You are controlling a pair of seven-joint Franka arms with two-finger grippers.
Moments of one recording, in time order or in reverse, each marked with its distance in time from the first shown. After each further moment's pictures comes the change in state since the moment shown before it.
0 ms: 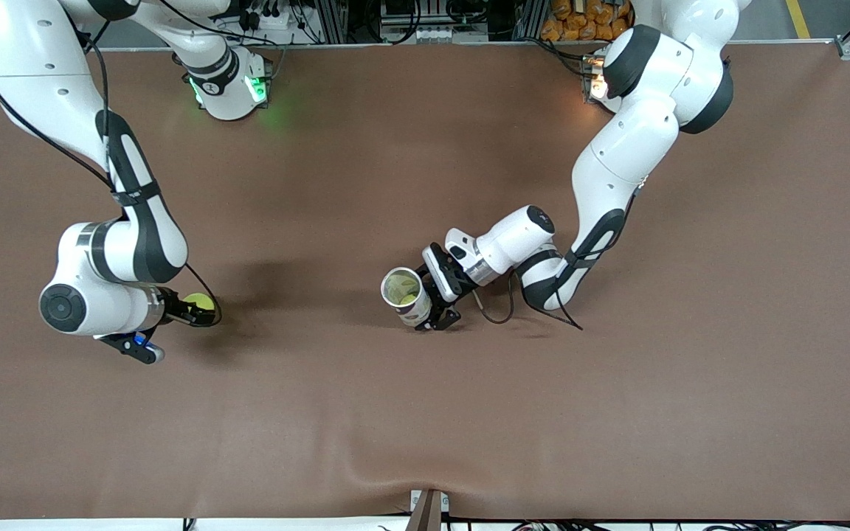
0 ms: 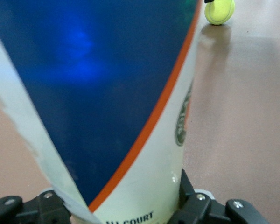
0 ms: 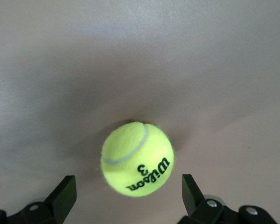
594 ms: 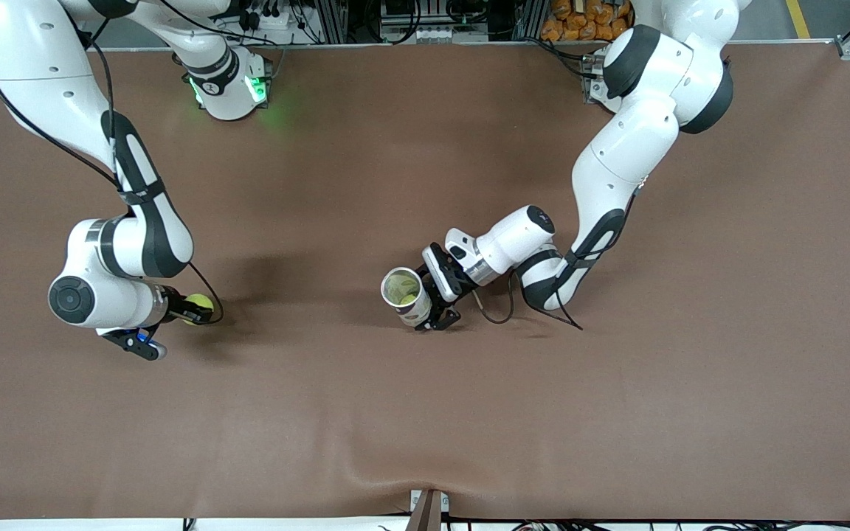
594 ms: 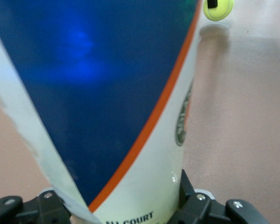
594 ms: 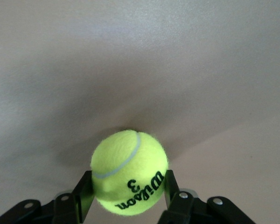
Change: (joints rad) left arm 0.000 0.000 0.000 0.000 0.000 0.000 0.000; right arm 0.001 -0.012 0.004 -0.014 -0.010 0.023 0.000
